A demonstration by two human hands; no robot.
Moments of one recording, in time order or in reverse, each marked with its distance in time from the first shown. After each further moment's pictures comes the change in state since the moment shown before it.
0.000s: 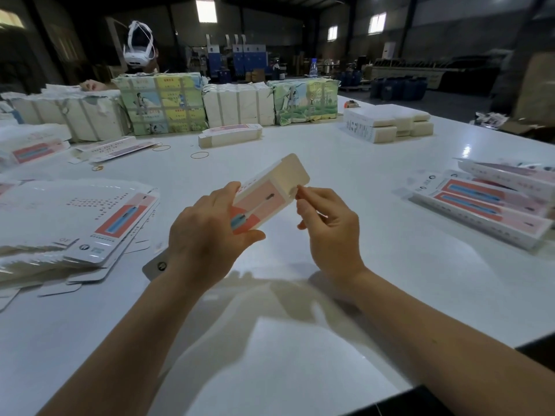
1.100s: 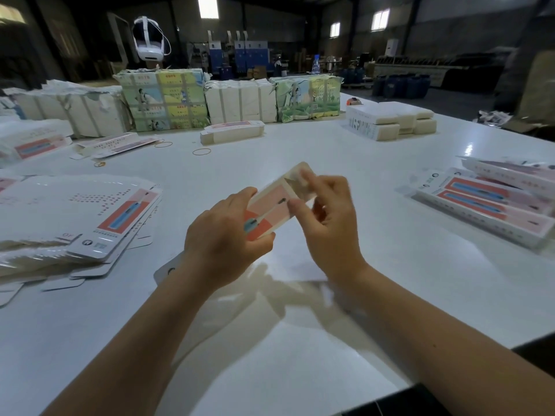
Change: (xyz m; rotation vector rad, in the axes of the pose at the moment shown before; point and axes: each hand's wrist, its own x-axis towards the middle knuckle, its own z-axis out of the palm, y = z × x) left_hand -0.001 0.007 0.007 -0.109 -0.120 -0.022; right_hand 0.002 -0.009 0.000 -0.197 -0.044 -0.120
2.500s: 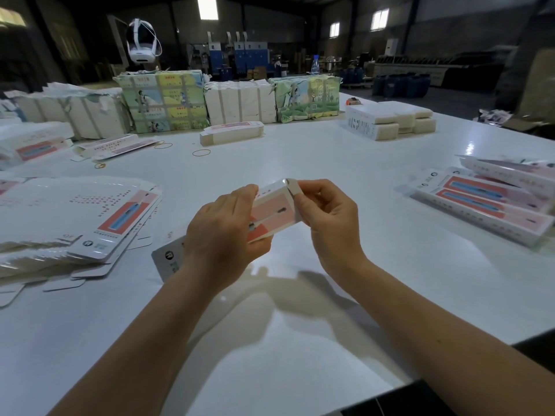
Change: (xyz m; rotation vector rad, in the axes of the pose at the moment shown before) left_hand -0.002 0.004 0.001 0.195 0.095 0.175; right_hand 0.002 -0.009 -0.002 0.464 -0.045 0.285
